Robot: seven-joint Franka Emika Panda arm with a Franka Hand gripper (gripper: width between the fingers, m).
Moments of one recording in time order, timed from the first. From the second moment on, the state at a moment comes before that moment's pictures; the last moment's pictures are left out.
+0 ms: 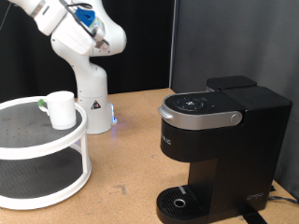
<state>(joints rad) -0.01 -0.49 -0.44 -2.42 0.64 1.66 -1.08</state>
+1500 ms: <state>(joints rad) -0.21 -0.65 -0.69 -2.46 0.45 1.56 -1.26</state>
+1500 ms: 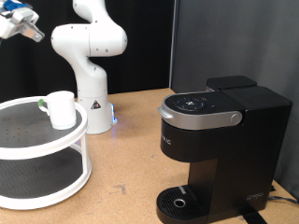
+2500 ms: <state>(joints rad) -0.22 -0.63 -0.68 -2.50 0.38 1.65 -1.22</state>
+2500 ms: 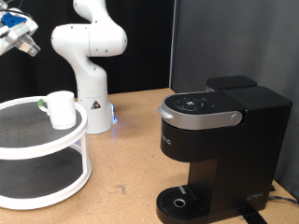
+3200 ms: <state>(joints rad) -0.24 -0.62 -0.70 -2.57 0.34 1.73 -1.24</state>
